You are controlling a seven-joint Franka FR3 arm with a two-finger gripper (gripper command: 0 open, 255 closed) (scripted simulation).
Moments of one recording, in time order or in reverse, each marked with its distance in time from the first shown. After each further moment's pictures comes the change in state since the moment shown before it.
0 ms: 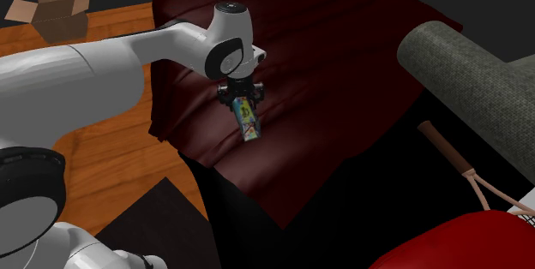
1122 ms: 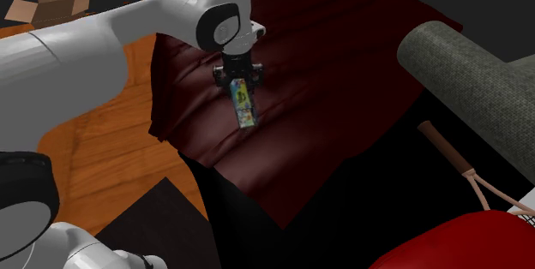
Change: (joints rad) arm 0.001 -0.022 0.001 0.168 -0.003 -0.191 0.005
